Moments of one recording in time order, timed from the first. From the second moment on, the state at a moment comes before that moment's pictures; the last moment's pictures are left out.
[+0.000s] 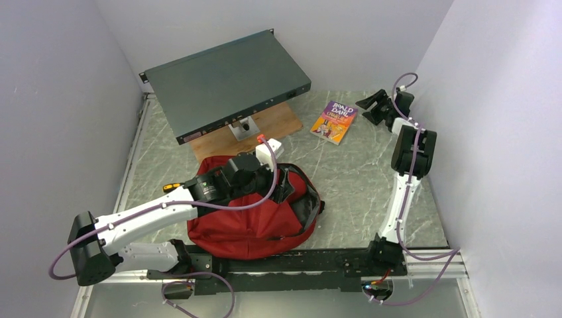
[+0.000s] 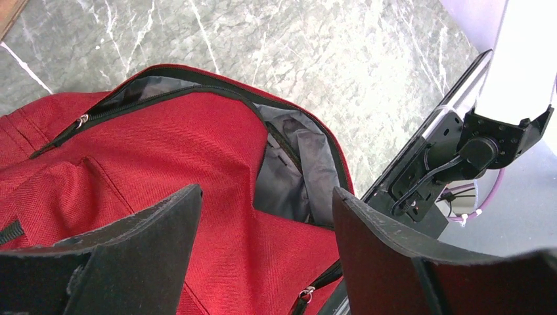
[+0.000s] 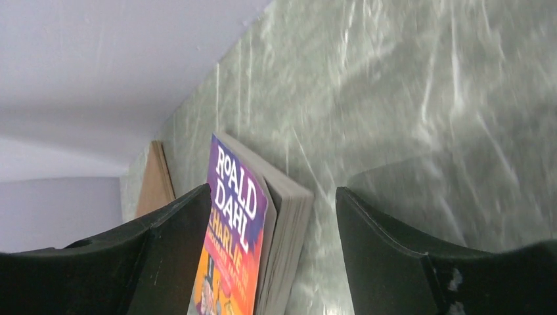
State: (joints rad) left arm -1.02 1.16 0.96 -0.26 -0.06 -0.41; right arm -0.27 2.44 1.74 0.17 -0.60 0.76
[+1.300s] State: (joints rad) left arm -1.03 1.26 1.10 -0.33 -0.10 -0.30; right arm -0.24 2.28 1.30 0.53 -0.80 1.00
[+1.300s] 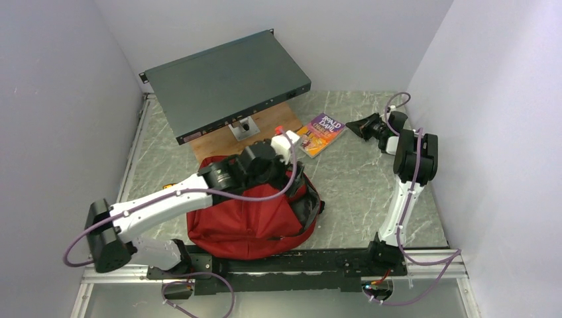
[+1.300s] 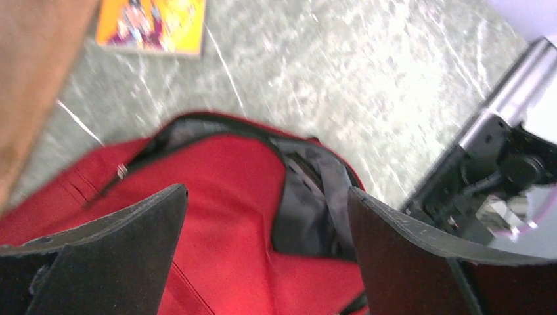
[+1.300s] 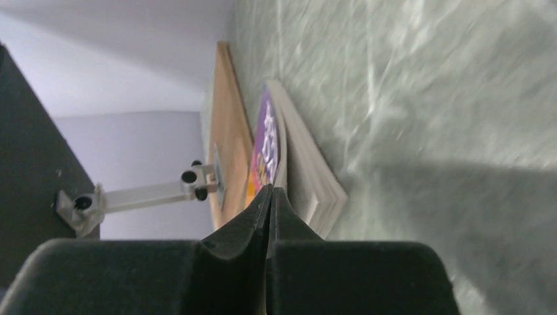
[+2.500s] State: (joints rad) left arm -0.94 2.48 2.11 -0.45 -0.40 0.39; right arm -0.31 1.91 0.85 0.49 -0.76 0.94
